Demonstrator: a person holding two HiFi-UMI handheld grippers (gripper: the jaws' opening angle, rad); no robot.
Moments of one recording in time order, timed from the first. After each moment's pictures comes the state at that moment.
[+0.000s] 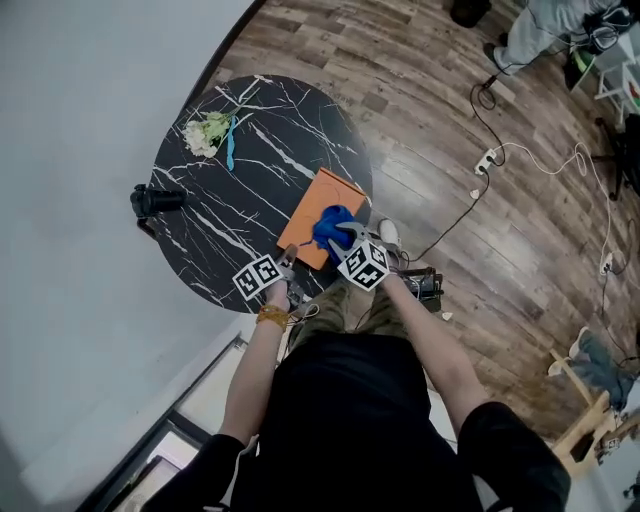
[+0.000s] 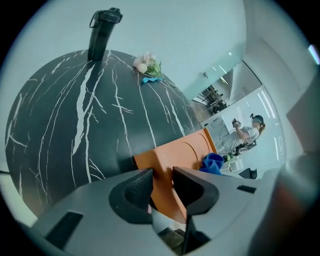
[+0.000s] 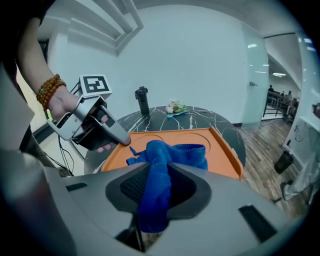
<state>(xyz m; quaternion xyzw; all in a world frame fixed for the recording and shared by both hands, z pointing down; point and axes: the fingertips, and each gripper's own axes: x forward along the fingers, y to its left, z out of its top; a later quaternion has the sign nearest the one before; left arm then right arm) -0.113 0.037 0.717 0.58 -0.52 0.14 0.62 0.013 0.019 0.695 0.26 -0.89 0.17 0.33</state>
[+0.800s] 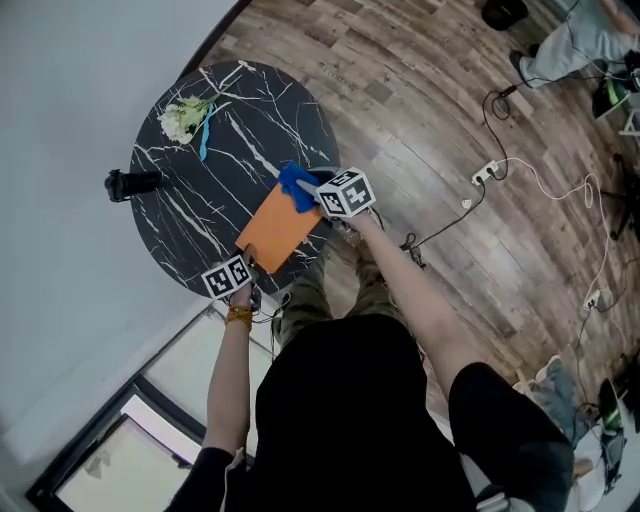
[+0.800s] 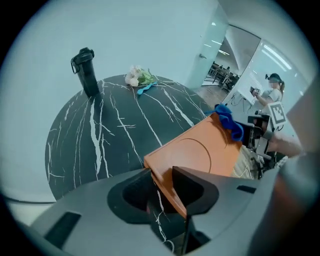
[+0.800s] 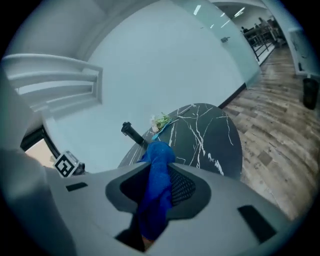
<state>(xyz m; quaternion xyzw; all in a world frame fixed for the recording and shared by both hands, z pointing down) -0.111 0.032 0.702 0.53 -0.61 0.30 0.50 0.062 -0.150 0.686 0.19 -0.88 0.41 0.16</state>
